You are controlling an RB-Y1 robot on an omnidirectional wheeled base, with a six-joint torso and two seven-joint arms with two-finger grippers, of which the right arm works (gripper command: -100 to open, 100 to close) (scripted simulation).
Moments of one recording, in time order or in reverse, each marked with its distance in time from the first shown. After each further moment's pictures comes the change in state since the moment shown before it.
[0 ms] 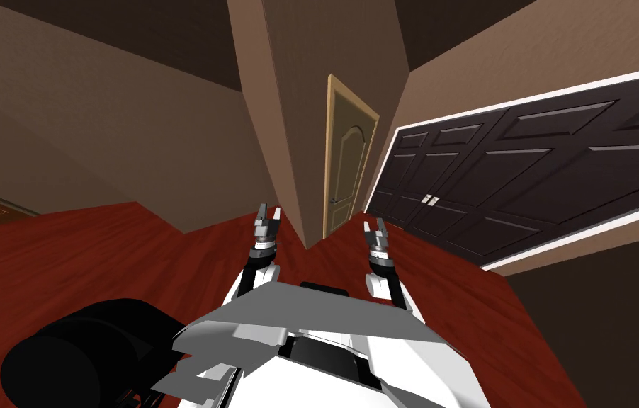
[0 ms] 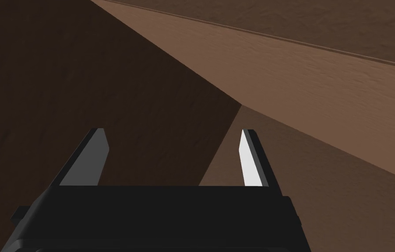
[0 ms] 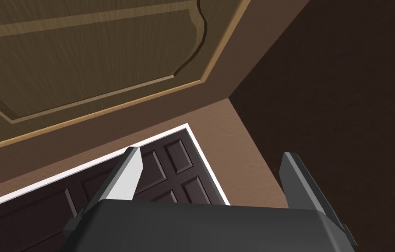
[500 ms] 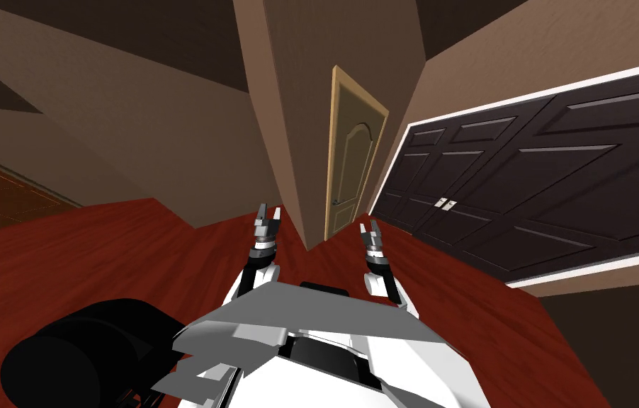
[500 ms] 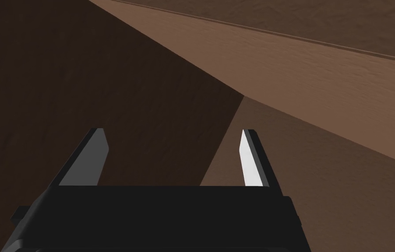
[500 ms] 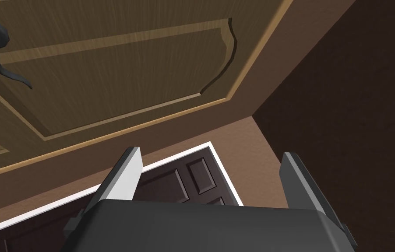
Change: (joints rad) arm -0.050 -0.030 0.014 0.115 0.003 -0.010 -0.016
